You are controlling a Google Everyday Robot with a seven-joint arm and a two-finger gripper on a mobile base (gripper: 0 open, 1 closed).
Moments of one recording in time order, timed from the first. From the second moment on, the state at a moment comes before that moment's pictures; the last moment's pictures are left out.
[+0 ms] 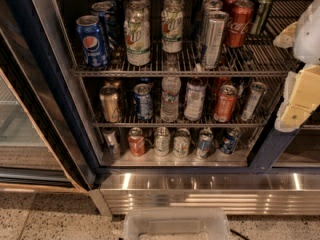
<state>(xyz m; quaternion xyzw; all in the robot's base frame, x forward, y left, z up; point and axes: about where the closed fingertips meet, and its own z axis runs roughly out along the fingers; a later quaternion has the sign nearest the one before) 0.438 -0.217 0.977 -0.60 0.78 -0.04 0.16</state>
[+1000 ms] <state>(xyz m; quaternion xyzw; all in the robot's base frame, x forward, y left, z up) 0.453 -0.222 0.979 -0.58 0.79 -0.03 0.20</state>
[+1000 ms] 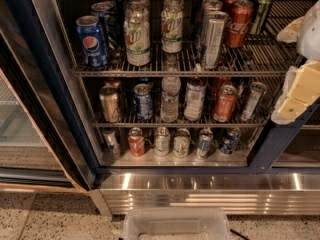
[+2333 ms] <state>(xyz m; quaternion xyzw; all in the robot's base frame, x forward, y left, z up) 0.458 -0.233 0.973 -0.56 0.78 -0.02 0.28</state>
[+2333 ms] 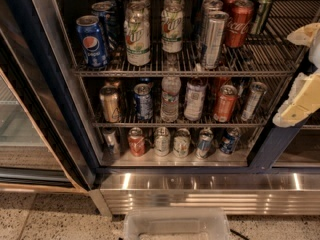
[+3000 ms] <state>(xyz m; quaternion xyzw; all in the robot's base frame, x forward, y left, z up) 0.460 -0.233 0.942 -0.51 0.79 0.00 0.32</state>
